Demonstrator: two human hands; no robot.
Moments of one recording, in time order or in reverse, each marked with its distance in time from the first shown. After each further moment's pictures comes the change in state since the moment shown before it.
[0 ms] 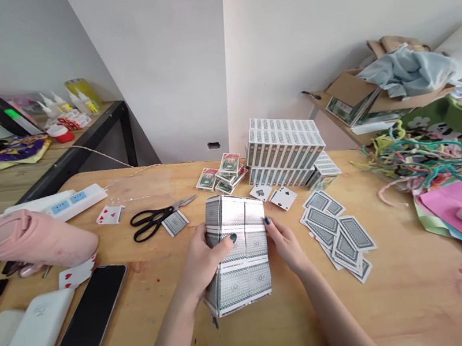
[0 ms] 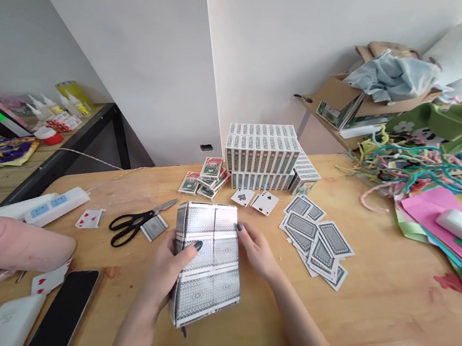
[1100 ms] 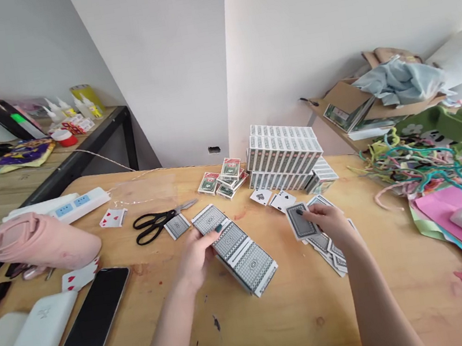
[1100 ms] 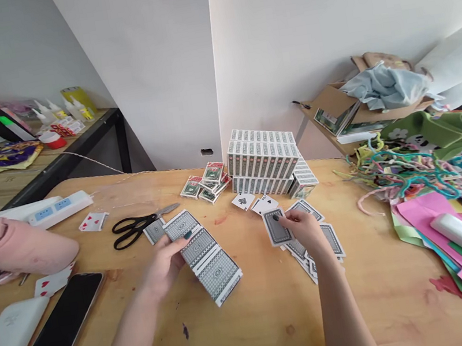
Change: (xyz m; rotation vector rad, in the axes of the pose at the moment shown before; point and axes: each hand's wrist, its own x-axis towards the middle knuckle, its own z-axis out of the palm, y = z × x) left_hand 0.013 0.008 -0.005 -0.503 0.047 -0.122; right_hand 0.026 -0.011 -0.106 -0.289 0.202 0.170
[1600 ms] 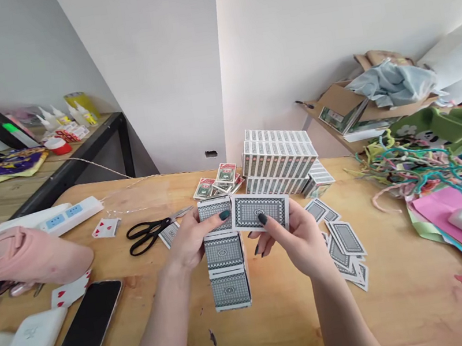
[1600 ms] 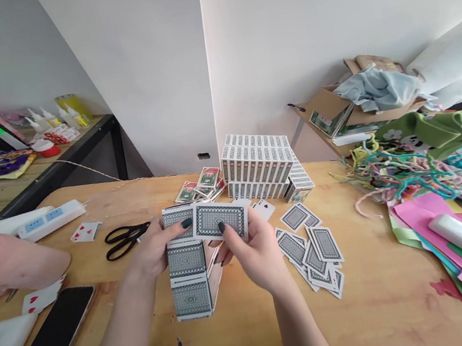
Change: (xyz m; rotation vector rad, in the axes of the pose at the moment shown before) left_hand 0.018 0.039 0.028 0.115 -0.260 0.096; right_hand -0.076 -0.114 0.057 0.559 -0.290 -0.354
